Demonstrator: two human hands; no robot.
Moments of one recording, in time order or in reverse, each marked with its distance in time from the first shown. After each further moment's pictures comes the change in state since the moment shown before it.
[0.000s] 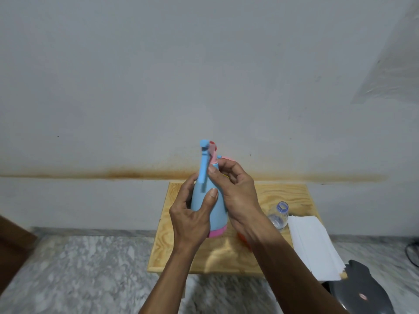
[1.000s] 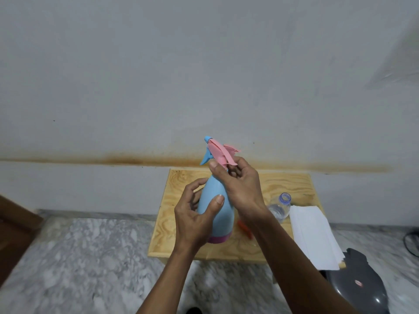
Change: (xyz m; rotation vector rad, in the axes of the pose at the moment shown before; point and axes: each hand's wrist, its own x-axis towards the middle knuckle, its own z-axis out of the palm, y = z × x) left_hand -0.012 -0.022 0.000 -0.021 -0.124 -0.127; right_hand 0.013 0.012 -0.018 -0.265 0.027 -0.073
